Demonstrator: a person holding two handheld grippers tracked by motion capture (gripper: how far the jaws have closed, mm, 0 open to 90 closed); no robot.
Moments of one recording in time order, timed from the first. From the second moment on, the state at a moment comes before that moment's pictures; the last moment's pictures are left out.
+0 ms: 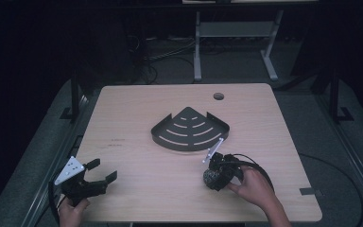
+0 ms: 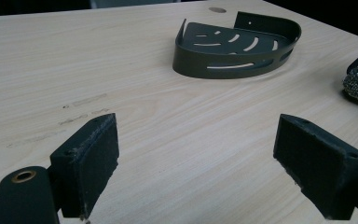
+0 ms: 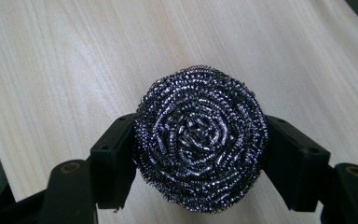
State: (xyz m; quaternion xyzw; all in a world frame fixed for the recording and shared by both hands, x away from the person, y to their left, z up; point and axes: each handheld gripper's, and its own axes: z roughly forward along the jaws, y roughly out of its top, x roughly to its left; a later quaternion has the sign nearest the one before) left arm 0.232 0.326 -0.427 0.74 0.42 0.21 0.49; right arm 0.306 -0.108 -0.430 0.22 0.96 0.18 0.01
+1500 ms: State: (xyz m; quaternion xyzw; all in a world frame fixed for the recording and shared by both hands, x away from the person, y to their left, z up) left arm 0.233 0.326 -0.426 0.74 0.42 0.21 0.49; right arm 0.336 -0.108 -0.380 0.23 0.96 0.19 0.02
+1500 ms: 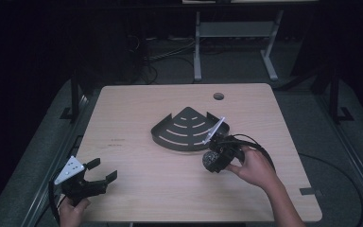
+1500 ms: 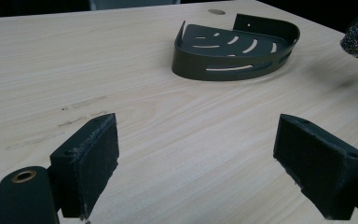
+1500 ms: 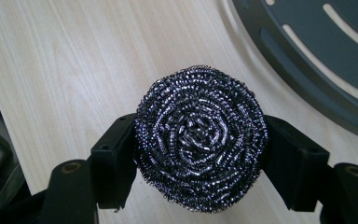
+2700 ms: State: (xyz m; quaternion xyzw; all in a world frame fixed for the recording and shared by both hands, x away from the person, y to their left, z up) left arm 0.233 0.326 -0.426 0.73 0.42 0.21 0.49; right arm 0.366 -0.092 -0.357 0.22 0.96 0.17 0.02
